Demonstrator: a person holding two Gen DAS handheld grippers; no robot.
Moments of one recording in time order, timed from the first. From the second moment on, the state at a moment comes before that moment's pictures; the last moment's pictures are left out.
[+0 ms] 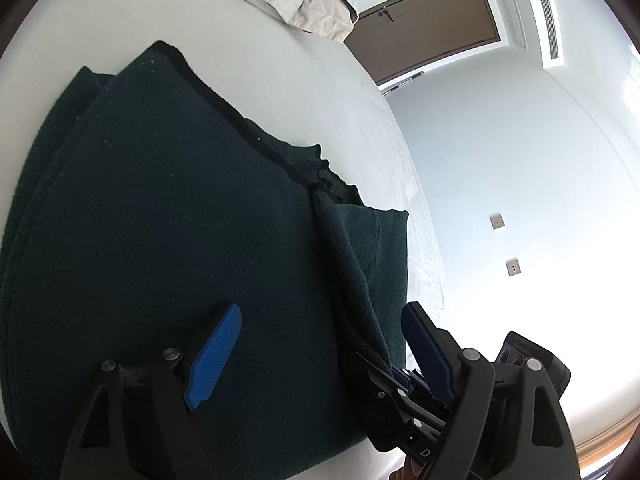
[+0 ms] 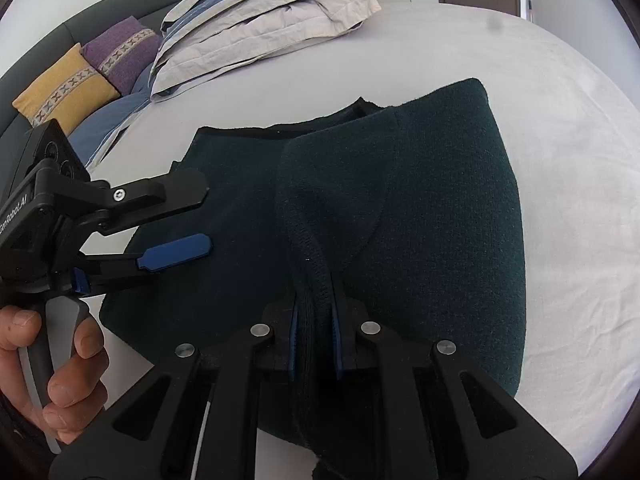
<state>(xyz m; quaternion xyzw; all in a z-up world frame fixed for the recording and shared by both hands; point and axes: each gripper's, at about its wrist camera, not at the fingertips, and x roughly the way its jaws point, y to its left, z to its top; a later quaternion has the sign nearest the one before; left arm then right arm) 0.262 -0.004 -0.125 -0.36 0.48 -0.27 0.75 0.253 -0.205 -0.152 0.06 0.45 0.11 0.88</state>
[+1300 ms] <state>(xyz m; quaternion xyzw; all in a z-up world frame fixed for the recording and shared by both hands) 0.325 -0.052 -0.086 -0.25 0.53 -0.29 0.76 0.017 -0.362 -0.184 0.23 0.38 0.05 0.89</state>
